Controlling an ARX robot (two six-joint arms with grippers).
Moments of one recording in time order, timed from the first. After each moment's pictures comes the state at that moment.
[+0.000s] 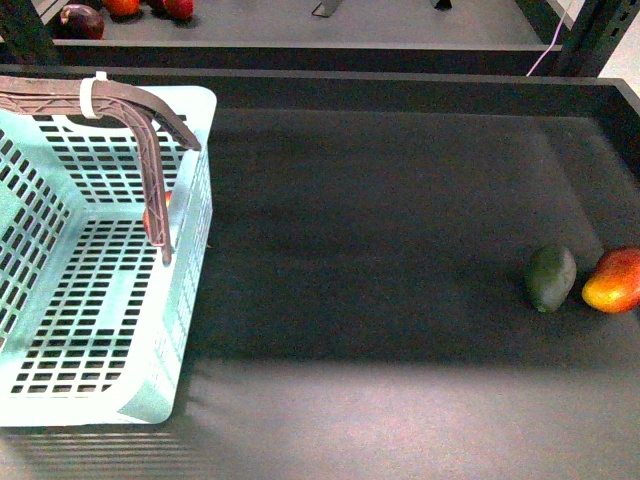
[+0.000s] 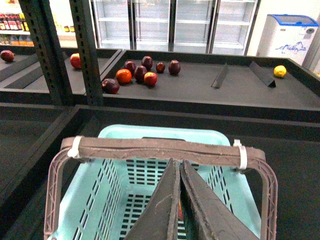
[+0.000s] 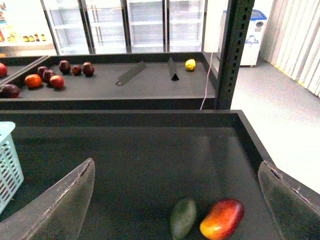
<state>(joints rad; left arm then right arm) 0.00 0.94 0.05 0.88 0.00 -0.01 0.00 0.01 0.02 0.00 0.00 0.00</state>
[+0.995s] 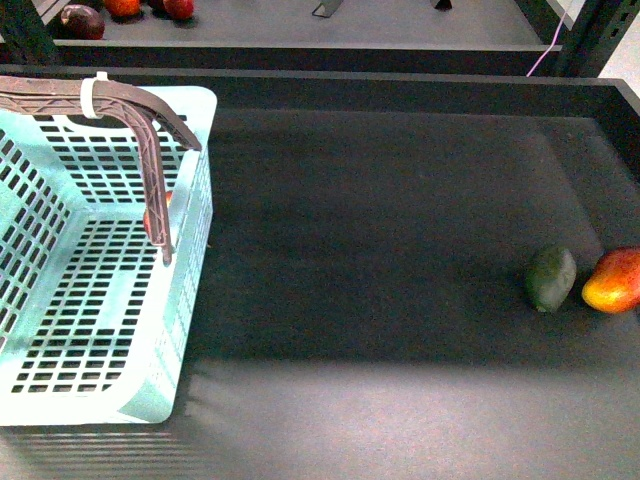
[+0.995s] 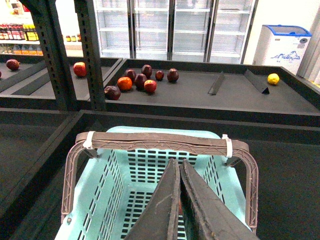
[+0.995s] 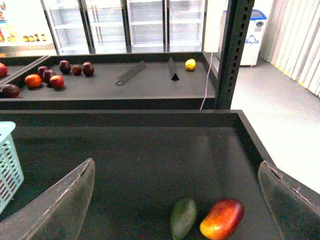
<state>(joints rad) 0.00 0.27 0.01 0.27 0.00 -0.01 0.00 0.01 0.02 0.00 0.00 0.00</state>
